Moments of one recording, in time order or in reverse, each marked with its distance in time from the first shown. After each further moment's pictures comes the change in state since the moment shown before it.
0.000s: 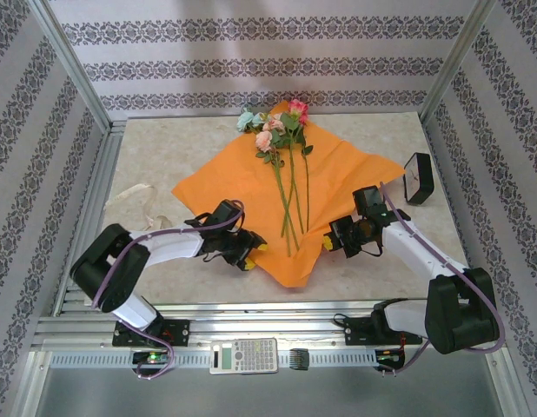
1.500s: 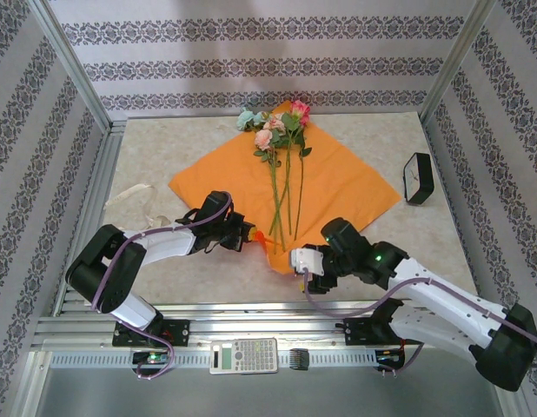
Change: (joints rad) left arm 0.106 -0.045 -0.039 0.196 -0.131 -0.272; right arm 0.605 -0.338 -0.095 0.006 0.194 -2.145
